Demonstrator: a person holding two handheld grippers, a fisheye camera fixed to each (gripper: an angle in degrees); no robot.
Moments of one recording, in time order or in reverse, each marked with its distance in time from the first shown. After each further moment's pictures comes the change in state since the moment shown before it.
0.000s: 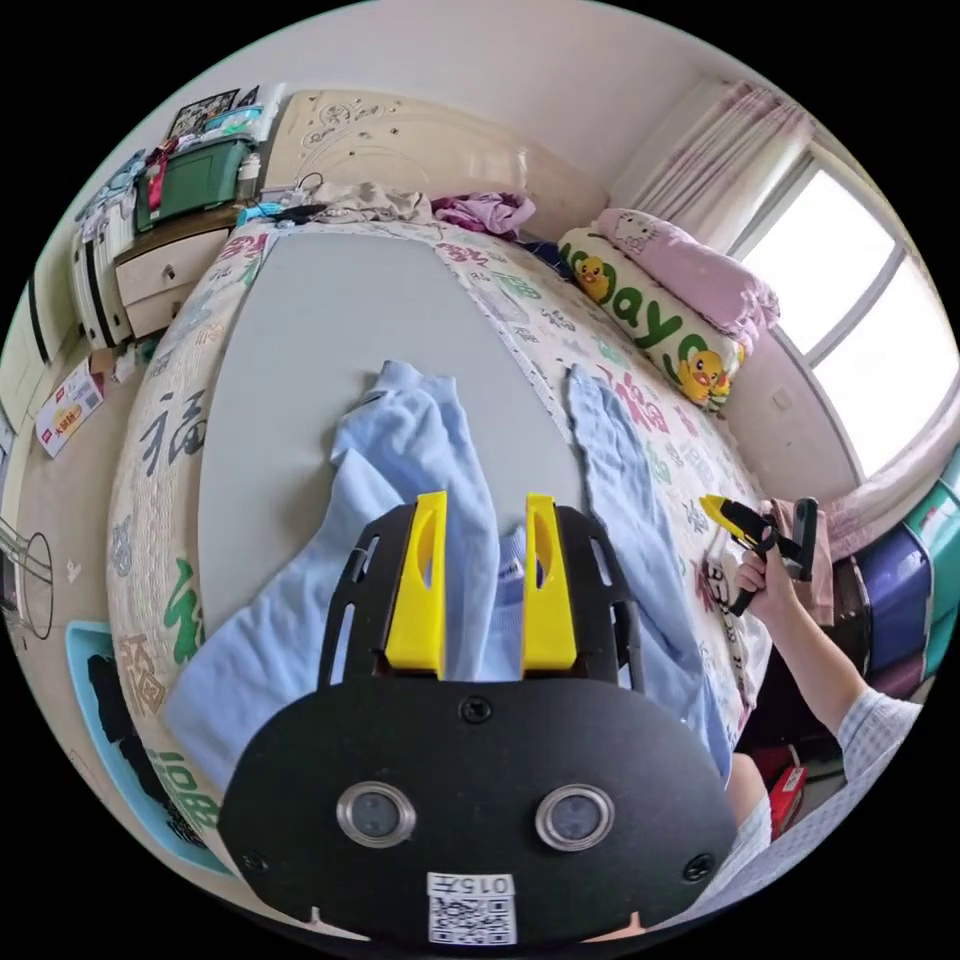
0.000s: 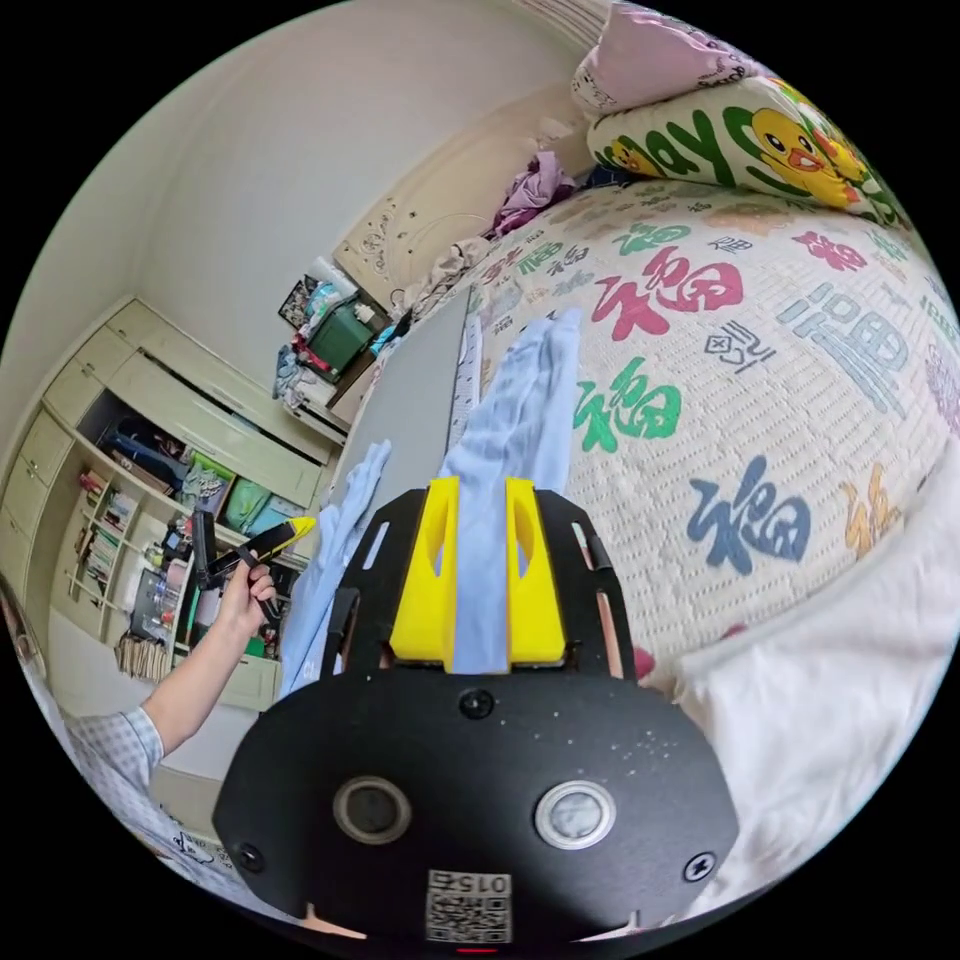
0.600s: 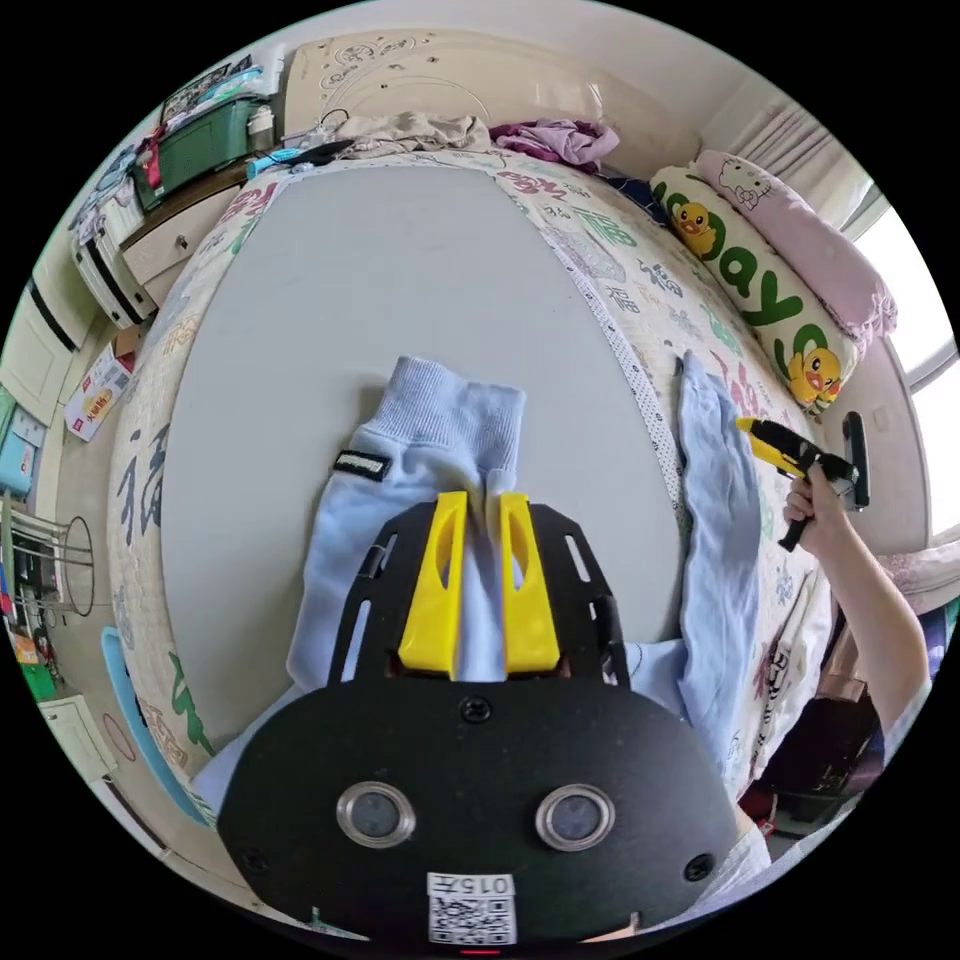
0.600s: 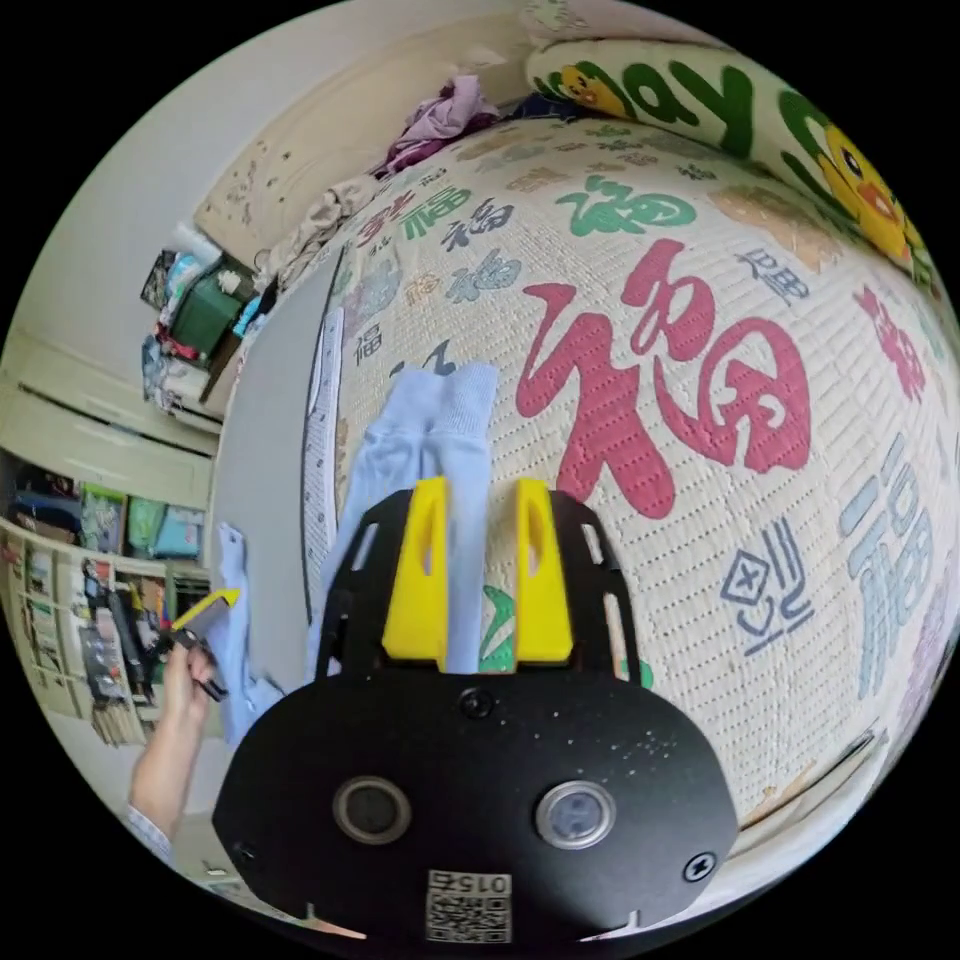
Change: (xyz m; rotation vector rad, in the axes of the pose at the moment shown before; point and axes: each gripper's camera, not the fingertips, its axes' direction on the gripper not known) left arm -0.018 -0.139 0.128 -0.193 -0.175 -0.089; right arm 0.011 -0.272 0.155 -0.217 0.297 0.119
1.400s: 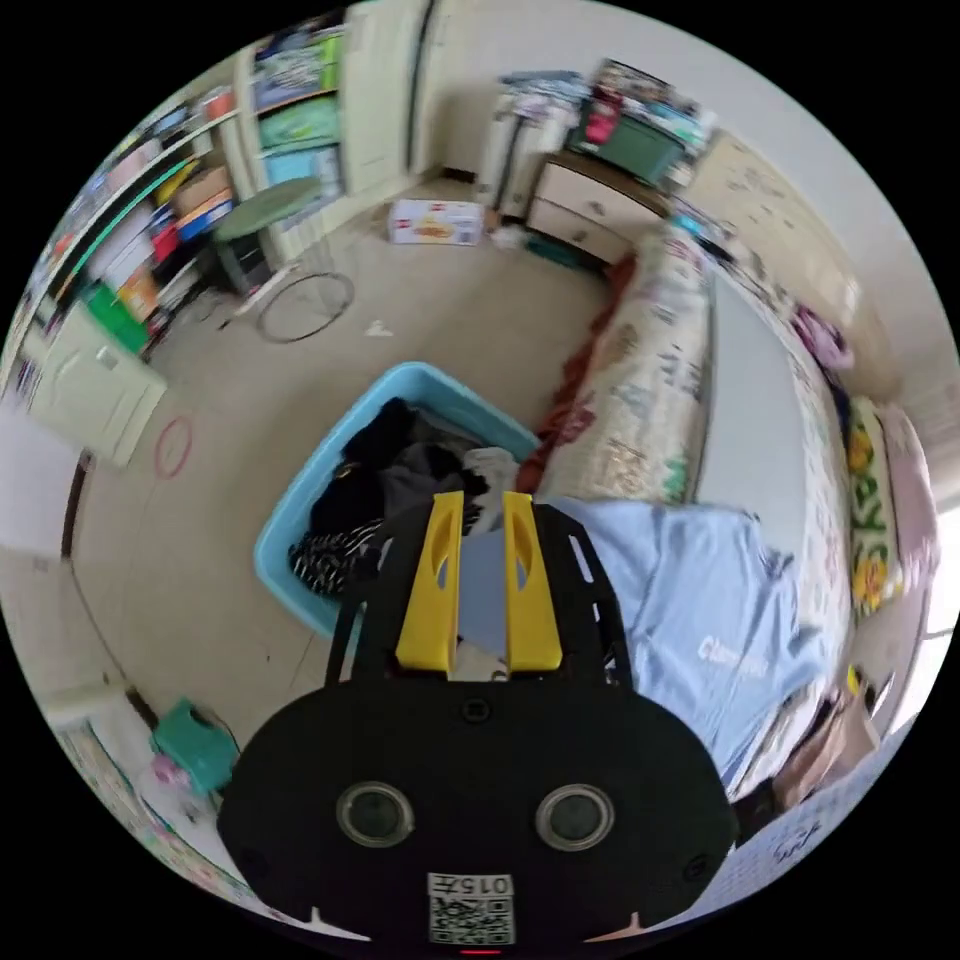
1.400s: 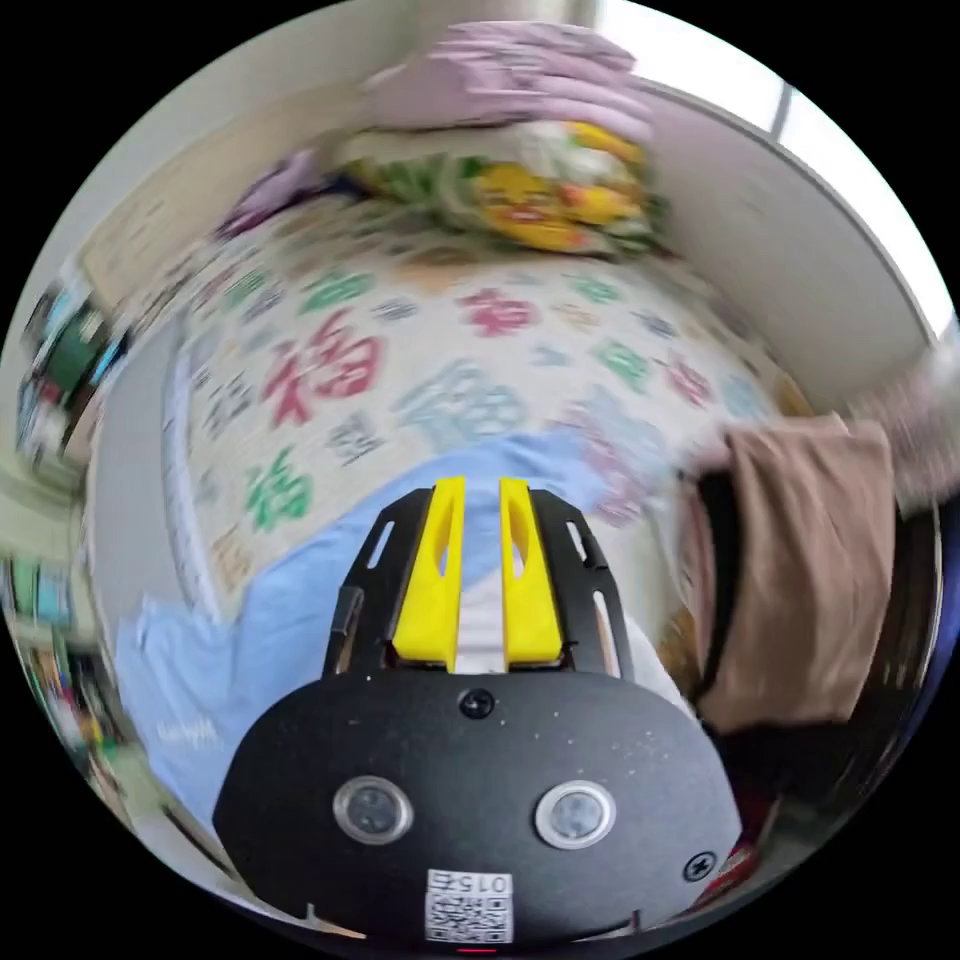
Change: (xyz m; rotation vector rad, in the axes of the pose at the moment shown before) left arm -0.305 0.251 -0.211 0.083 -0.235 -0.594; right arm 0.024 -0.009 -0.301 0.145 0.558 0.207
